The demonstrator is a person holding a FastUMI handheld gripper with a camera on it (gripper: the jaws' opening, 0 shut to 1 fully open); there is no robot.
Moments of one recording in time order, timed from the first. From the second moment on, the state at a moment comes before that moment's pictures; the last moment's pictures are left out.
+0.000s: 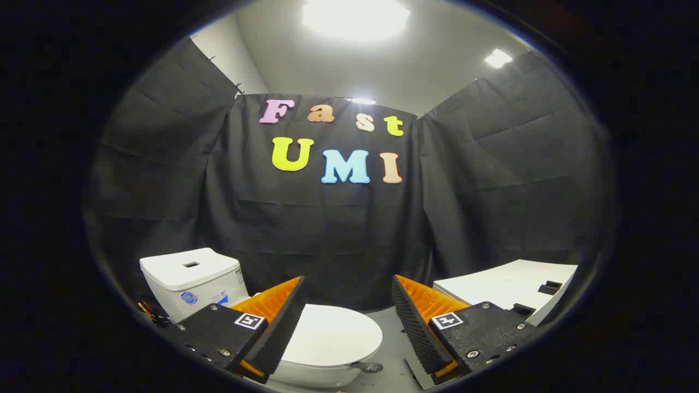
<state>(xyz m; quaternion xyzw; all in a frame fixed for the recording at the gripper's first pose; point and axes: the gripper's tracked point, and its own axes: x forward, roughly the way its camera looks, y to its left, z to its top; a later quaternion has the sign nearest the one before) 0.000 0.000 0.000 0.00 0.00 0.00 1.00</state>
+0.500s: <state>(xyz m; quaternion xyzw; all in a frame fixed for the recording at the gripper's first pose) -0.001 0.000 -0.001 0.01 0.00 0.00 1.00</state>
